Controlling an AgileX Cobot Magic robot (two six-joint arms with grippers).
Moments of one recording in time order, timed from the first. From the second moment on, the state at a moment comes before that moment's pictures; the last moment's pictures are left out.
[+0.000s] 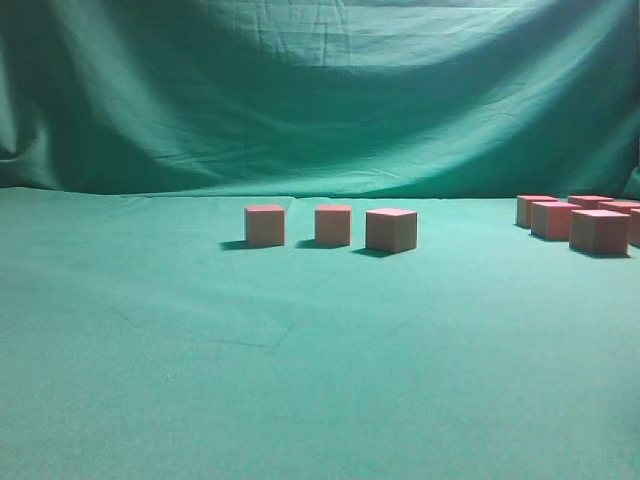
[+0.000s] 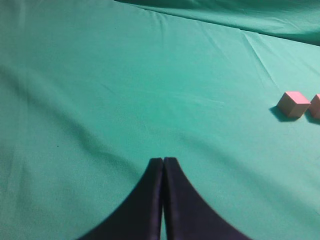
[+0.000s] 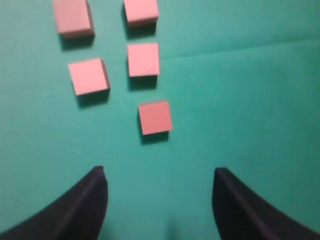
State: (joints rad) left arm -0.01 -0.01 0.02 -0.12 0.36 -0.08; right arm 0.23 1.57 -1.36 -0.16 1.23 0.29
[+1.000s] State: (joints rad) left arm -0.01 -0.01 0.02 -0.12 0.36 -0.08; right arm 0.10 1.76 -1.05 0.02 0.71 -0.02
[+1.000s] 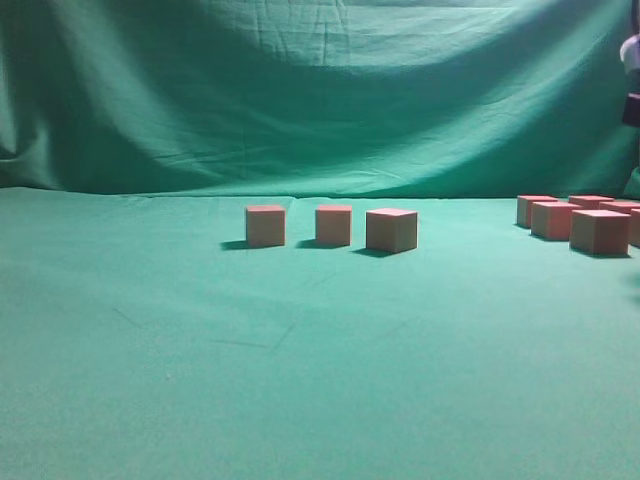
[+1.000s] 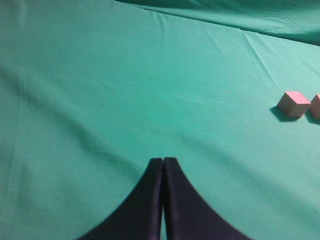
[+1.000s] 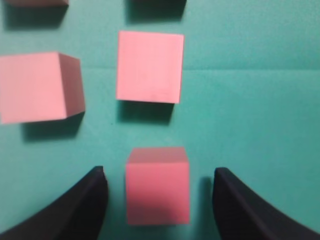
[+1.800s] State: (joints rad) left arm -0.01 -0.01 0.02 -0.12 0.36 -0.08; right arm 0.19 1.81 -1.26 0.08 1.03 -0.02
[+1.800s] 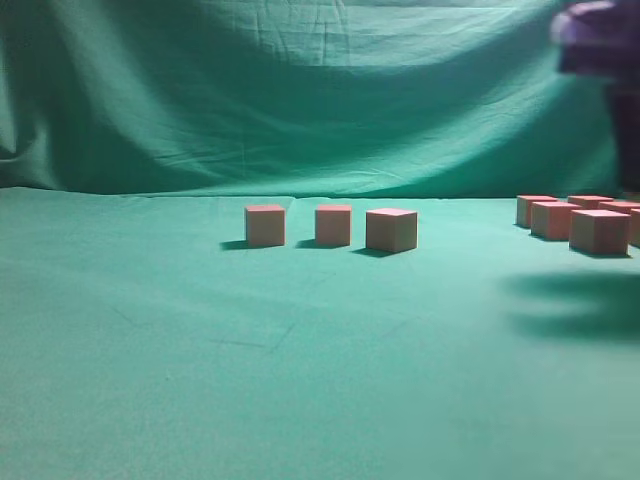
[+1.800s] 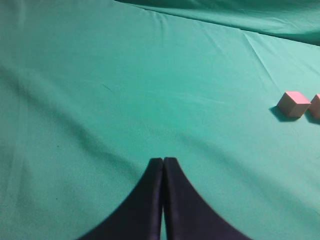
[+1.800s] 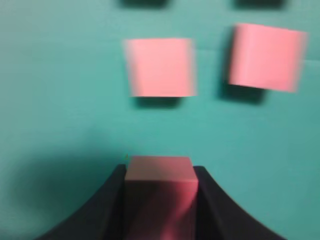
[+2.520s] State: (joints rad) left arm -0.01 -0.01 0.02 -0.12 0.36 -0.08; right arm 0.77 2.01 -1.71 0.12 1.10 0.34
